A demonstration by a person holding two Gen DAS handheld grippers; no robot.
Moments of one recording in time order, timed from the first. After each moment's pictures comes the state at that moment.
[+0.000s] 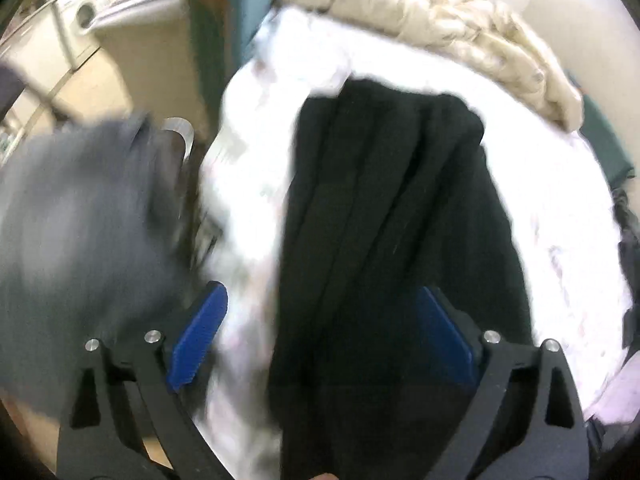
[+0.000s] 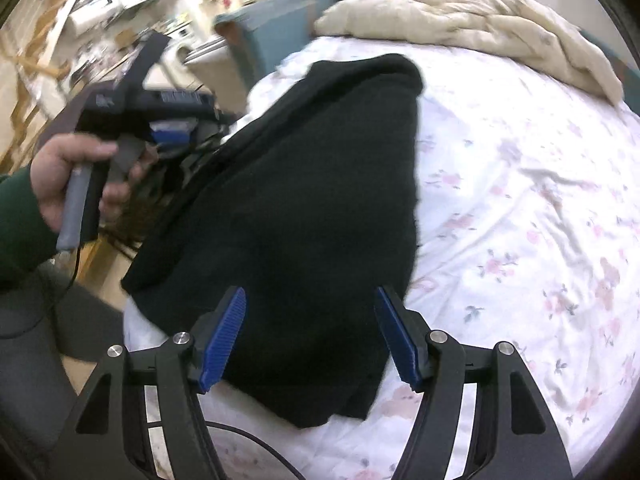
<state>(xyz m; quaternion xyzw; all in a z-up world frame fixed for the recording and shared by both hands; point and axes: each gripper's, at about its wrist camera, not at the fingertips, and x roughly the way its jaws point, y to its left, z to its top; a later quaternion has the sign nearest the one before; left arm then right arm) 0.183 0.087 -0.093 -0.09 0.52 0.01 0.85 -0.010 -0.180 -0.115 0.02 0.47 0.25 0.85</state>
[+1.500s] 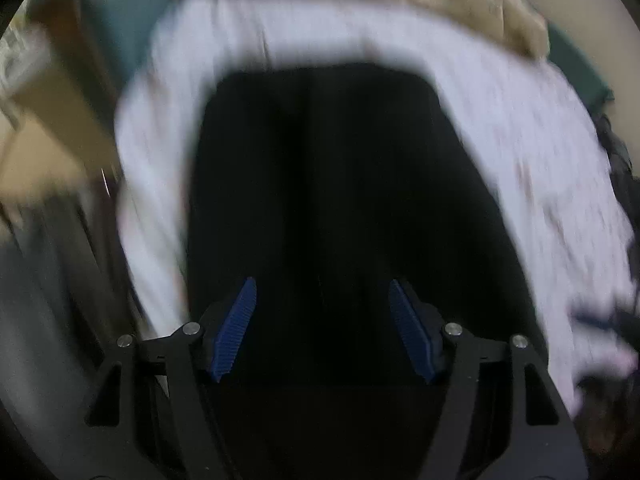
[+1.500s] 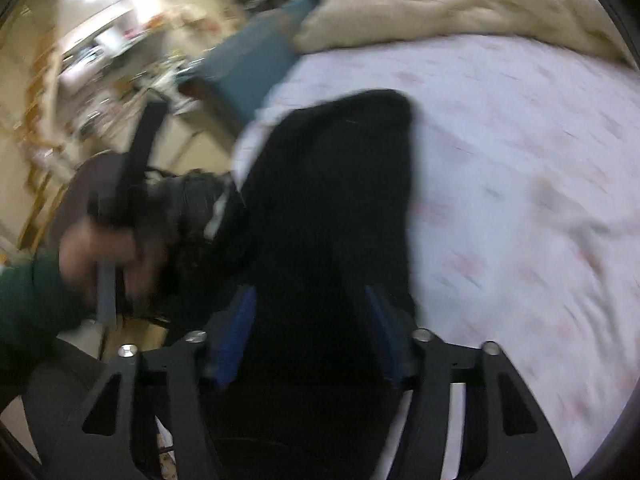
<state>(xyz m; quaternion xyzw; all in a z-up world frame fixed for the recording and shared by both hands) 0.227 0.036 -0.145 -0.03 0.61 -0.08 0.79 0.137 -0.171 -0.106 0.12 0.48 0.31 0.81</state>
